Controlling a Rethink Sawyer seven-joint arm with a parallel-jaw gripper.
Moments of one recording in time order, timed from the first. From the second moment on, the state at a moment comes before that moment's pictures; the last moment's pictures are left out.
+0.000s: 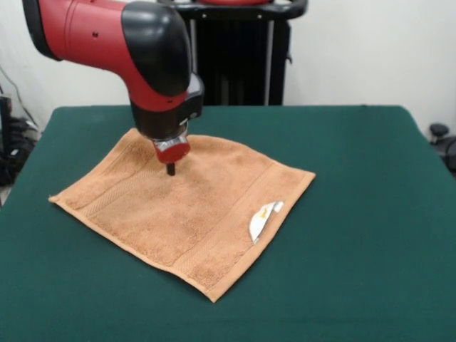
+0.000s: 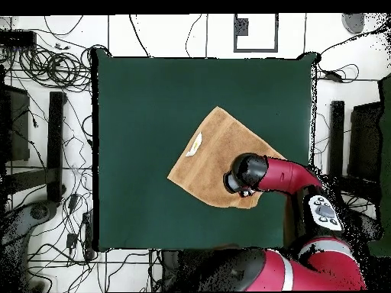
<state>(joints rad) -0.39 -0.38 -0.04 1.52 -0.28 0.75 2.65</state>
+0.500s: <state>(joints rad) -0.39 -0.38 -0.04 1.52 -0.28 0.75 2.65</state>
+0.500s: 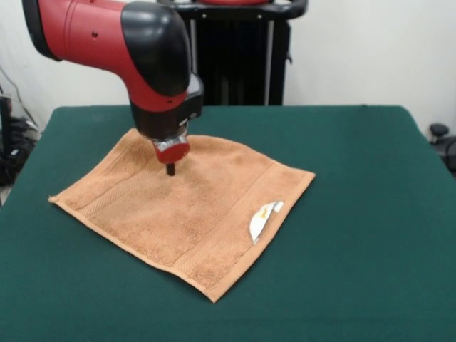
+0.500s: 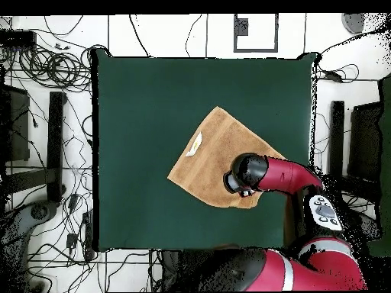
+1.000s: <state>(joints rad) -0.39 -0.37 -0.04 1.51 -0.28 0.75 2.65</state>
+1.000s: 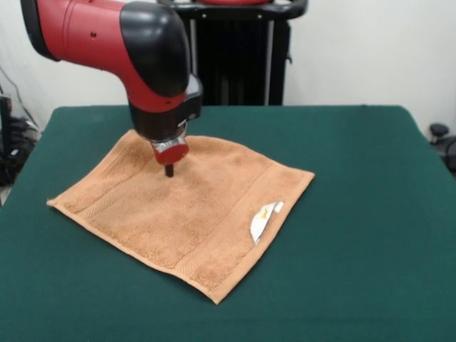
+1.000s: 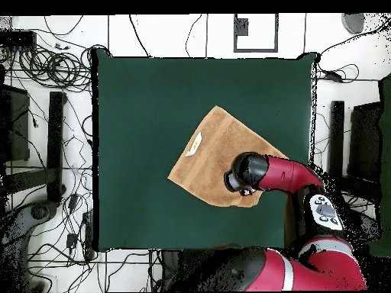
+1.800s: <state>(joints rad) -0.39 -0.37 -0.04 1.46 -0.28 0.74 2.65</state>
